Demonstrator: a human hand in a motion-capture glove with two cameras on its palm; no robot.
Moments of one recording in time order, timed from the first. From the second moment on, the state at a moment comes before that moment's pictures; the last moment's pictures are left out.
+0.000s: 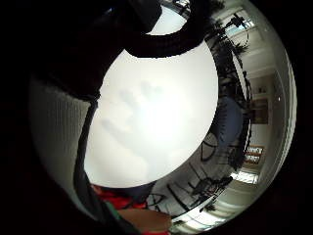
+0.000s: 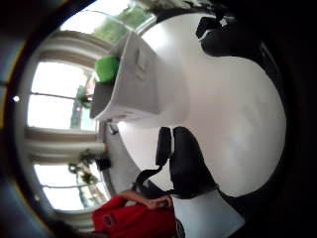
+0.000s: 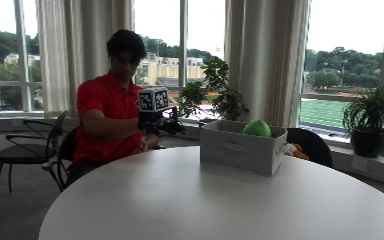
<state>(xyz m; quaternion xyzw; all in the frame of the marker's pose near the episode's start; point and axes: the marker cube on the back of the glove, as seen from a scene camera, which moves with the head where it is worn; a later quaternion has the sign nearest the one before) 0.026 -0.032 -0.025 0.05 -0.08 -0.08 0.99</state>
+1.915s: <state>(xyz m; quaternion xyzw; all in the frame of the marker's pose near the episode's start) 0.023 -0.034 -0.017 0.04 -0.09 -0.08 0.99</state>
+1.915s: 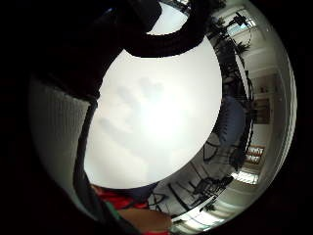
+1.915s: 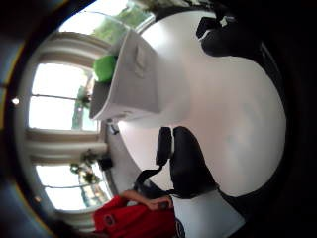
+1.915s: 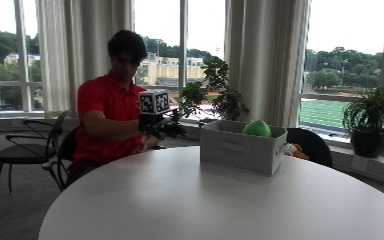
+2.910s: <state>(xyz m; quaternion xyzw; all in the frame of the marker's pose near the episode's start) 0.020 -0.028 -0.018 0.04 -0.09 -0.07 0.99</state>
